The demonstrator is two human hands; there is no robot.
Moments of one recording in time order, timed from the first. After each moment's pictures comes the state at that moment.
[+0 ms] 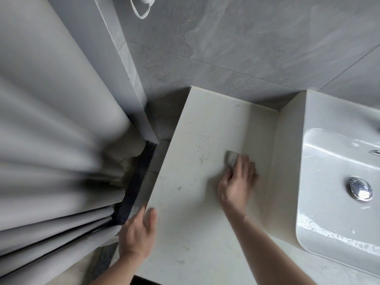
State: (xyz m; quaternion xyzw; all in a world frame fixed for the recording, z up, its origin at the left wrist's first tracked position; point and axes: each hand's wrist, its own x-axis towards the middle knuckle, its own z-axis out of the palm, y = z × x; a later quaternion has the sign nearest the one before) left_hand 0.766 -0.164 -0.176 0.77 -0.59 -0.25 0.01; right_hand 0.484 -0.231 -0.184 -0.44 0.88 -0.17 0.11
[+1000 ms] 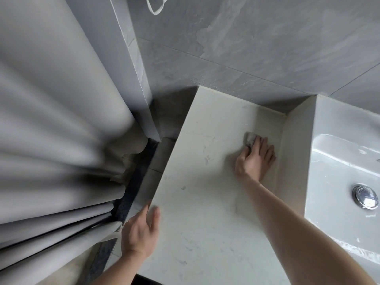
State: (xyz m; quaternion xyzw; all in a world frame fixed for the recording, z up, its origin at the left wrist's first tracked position) left_hand 0.766 -0.165 -0.169 0.76 -0.59 -0.25 0.02; right_hand 0.434 -0.305 -0.187 -0.40 0.90 -0.15 0.11
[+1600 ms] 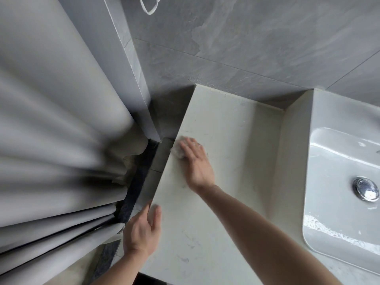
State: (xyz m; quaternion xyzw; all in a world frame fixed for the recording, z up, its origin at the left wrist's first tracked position) left_hand 0.762 -0.167 -0.164 0.76 -0.60 -0.25 0.02; right_hand 0.563 -0.295 -0.171 -0.69 0.64 -0.21 0.26
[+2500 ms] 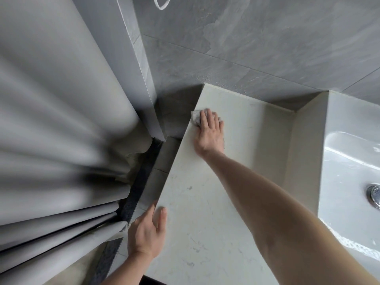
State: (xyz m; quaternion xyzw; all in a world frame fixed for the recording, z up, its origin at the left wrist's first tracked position) left_hand 0.763 -0.166 -0.163 0.77 -0.58 -0.26 0.03; right_hand 0.549 -0.391 -0.176 -0.64 0.74 -0.10 0.18
